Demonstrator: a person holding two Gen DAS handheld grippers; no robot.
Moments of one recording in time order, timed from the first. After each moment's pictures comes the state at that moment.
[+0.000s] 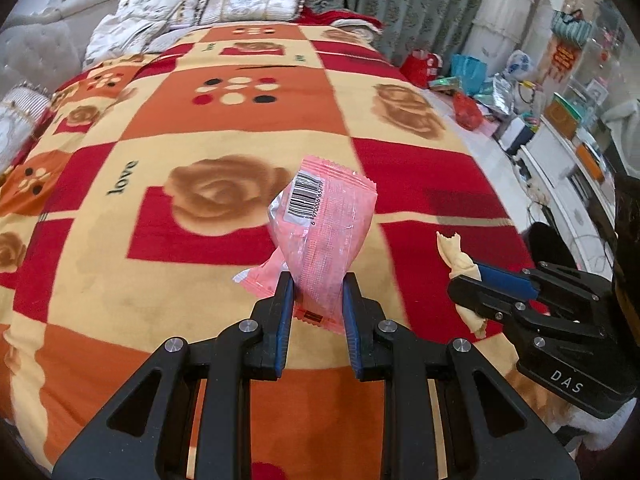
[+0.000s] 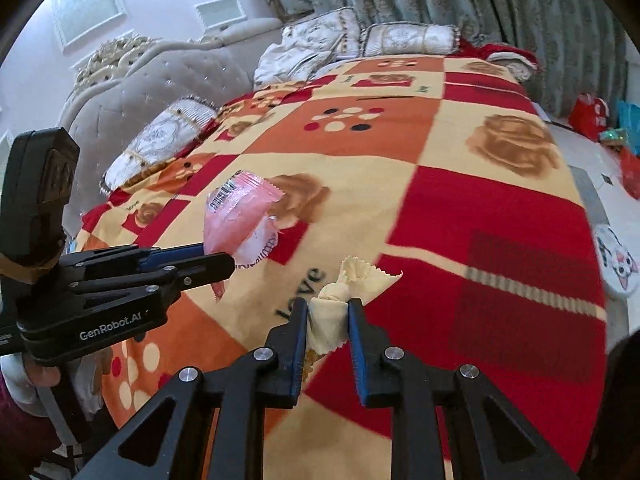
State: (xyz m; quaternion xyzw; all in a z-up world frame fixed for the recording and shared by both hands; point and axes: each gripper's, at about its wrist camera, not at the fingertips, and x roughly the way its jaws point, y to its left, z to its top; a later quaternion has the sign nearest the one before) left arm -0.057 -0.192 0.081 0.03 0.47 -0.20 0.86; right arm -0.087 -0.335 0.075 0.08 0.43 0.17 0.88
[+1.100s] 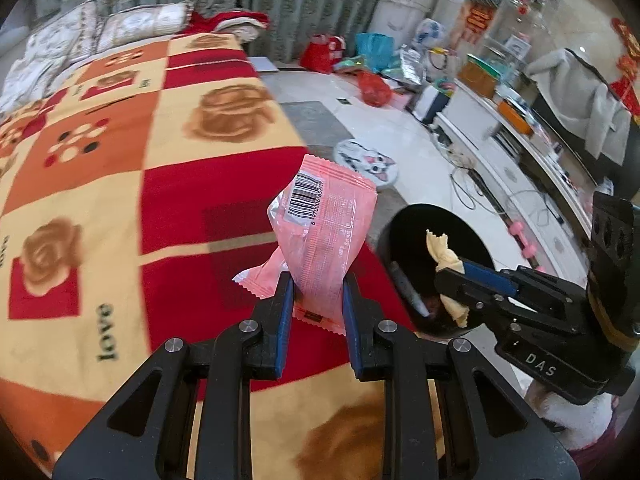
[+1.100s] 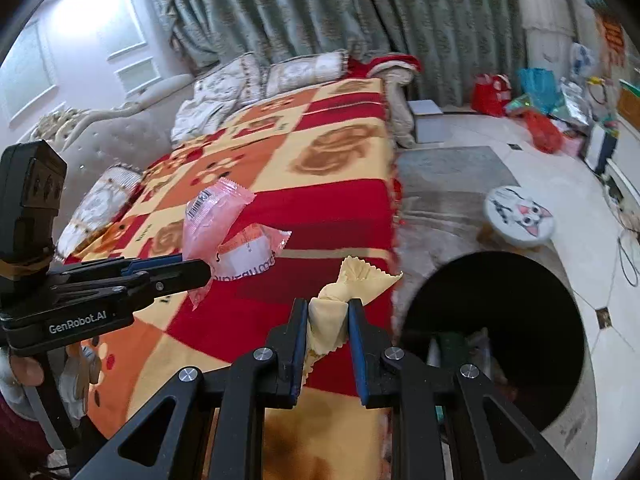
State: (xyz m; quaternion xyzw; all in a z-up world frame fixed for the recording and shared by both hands) left arm -0.105 -0.371 0.106 0.06 0.46 -0.35 0.82; right arm -0.178 -0.508 0.092 0.15 0.39 0.02 0.91
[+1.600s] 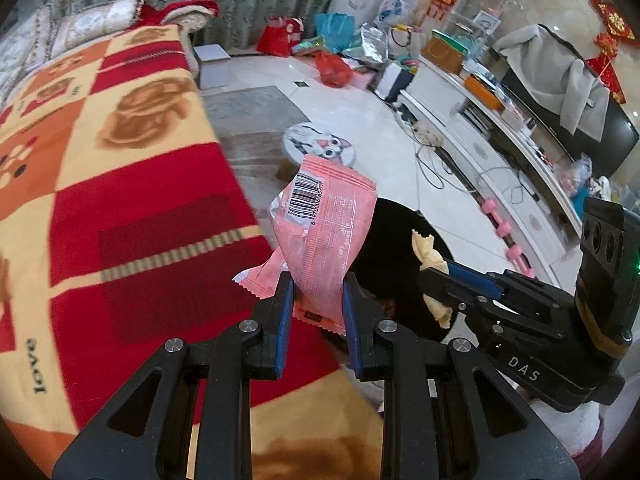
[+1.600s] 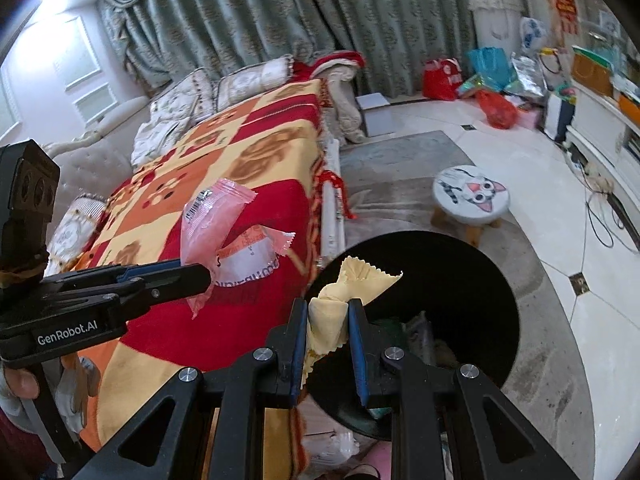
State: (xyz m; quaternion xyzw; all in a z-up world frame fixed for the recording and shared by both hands) left arm -0.113 -0.459 0.092 0.07 0.48 -0.40 0.78; right arm -0.202 -0.578 0.079 0.19 0.39 -0.05 0.90
